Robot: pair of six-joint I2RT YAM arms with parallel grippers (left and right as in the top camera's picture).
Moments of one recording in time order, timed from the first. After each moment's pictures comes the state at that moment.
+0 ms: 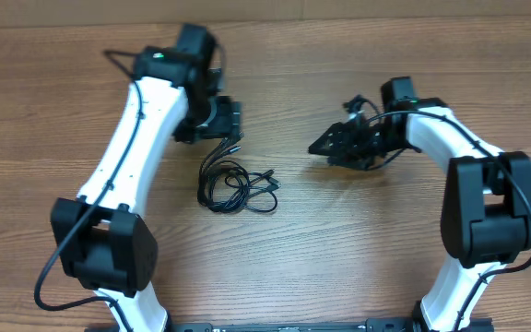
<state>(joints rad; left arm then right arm) -0.22 1.91 1.77 -1.30 0.16 -0.27 0.11 2.01 1.30 -0.75 -0.92 0.09</state>
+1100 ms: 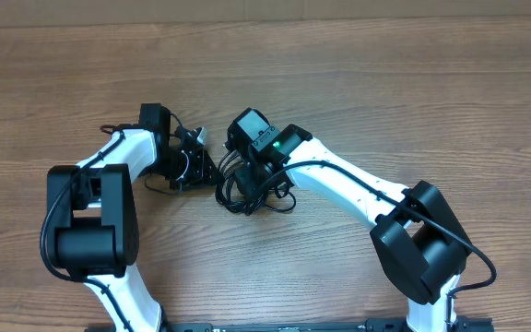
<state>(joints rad) 0.00 1.98 1.15 -0.74 0.64 -0.02 0.76 2.00 1.50 -0.79 -0.13 0.15</state>
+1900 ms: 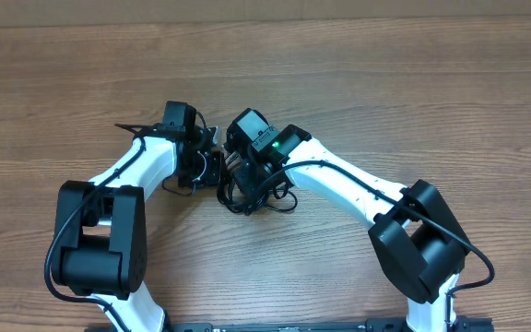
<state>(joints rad) -0.14 1.88 1.09 -0.63 0.42 -0.13 0.76 2.01 1.50 -0.77 -0.17 0.16</state>
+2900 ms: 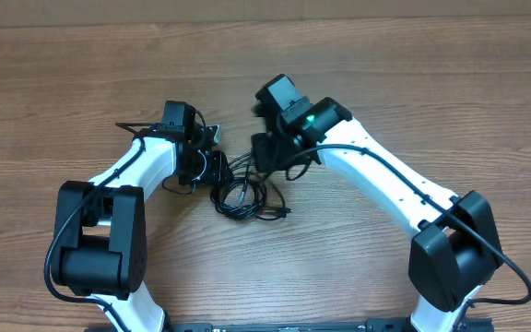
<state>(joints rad) -0.14 1.88 1.09 -0.60 0.43 -0.11 0.63 1.89 1.58 -0.92 -0.20 0.53</state>
